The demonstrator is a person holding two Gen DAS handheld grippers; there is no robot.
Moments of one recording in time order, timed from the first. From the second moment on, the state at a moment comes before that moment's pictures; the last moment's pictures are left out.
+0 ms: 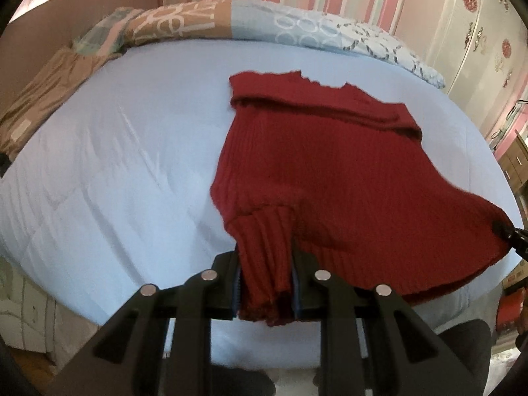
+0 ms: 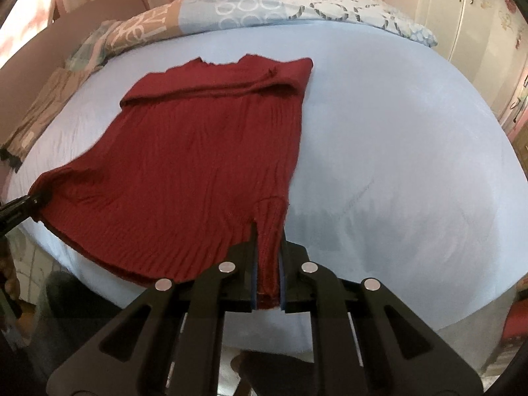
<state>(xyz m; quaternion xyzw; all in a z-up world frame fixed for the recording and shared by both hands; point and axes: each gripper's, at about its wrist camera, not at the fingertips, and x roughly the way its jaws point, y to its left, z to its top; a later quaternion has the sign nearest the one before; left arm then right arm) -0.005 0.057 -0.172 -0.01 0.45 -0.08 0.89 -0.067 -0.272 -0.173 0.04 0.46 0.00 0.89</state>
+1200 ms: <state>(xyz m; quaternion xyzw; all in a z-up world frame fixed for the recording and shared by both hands) 0.330 -0.009 -0.179 0.03 0.45 -0.03 0.89 0.276 -0.331 -0.191 0.09 0.49 -0.04 0.87</state>
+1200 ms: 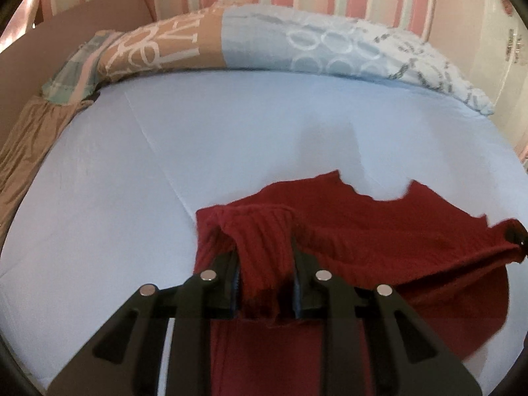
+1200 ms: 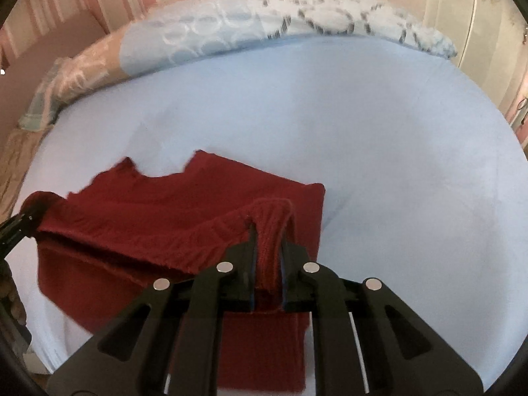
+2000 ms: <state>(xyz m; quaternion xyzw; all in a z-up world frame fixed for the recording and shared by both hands) 0.391 -0.004 -0.171 0.10 0.43 0.01 0.90 0.327 -0.341 -0.167 0.04 0.44 0.00 0.90</state>
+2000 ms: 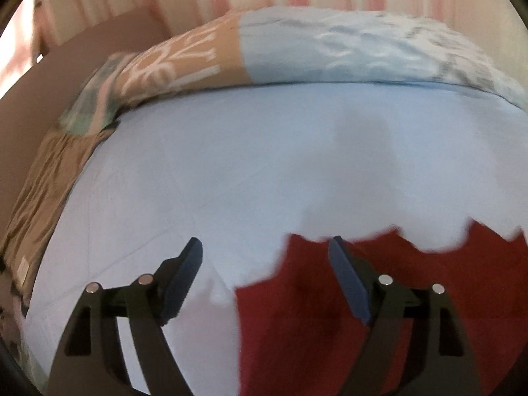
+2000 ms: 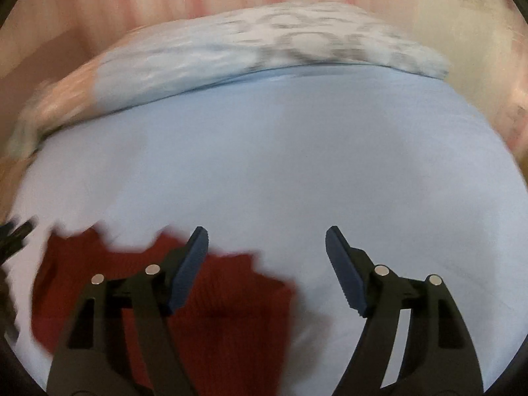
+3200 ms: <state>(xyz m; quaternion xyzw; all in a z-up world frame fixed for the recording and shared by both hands) 0.416 -0.016 -0.253 0.18 0.44 0.01 0.88 0.354 -0.301 -0.234 0.00 0.46 -0.06 0.89</state>
